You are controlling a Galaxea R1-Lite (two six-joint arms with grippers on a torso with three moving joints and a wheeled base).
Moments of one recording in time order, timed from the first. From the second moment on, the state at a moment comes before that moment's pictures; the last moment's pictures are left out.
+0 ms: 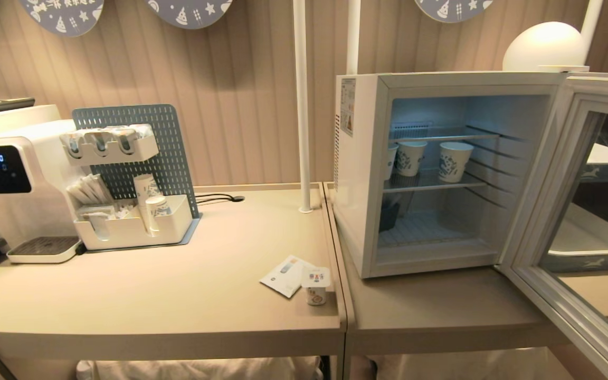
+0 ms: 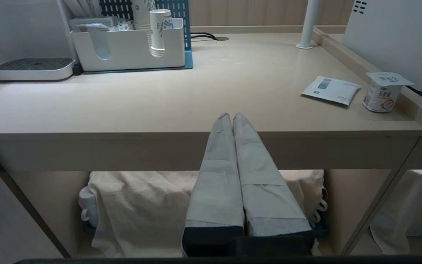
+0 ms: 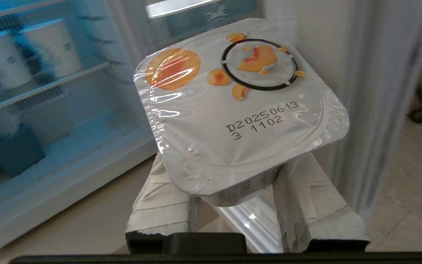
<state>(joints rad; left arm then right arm) 0.00 0.00 0.00 0.00 0.01 -0.01 0.41 0.77 -0.07 -0.71 -0.97 0.07</state>
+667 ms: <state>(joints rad) 0.00 0.00 0.00 0.00 0.01 -0.01 0.53 0.50 -0.31 0.08 -0.41 -0.03</state>
